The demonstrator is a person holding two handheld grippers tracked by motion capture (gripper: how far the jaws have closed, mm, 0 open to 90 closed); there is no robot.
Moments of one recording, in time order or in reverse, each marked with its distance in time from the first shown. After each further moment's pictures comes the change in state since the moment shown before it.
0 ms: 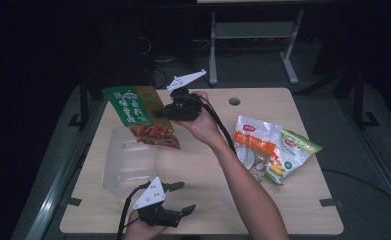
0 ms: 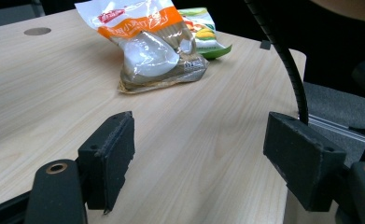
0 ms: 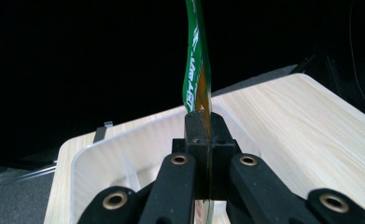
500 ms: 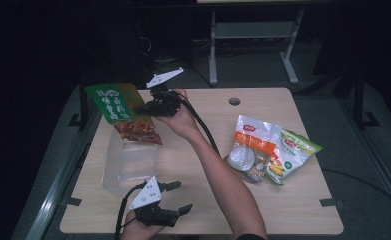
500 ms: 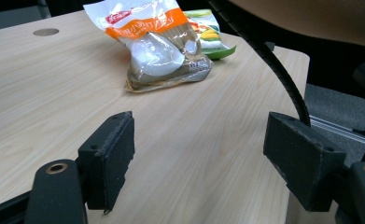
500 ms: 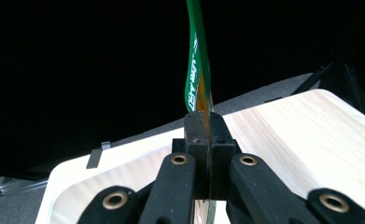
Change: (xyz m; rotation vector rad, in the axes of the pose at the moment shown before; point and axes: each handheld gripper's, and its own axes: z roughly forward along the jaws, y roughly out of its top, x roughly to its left) left arm 0.002 -0.002 -0.006 -0.014 0.014 -0.005; right arm -0.011 0.014 0.058 -0.027 0.052 0.014
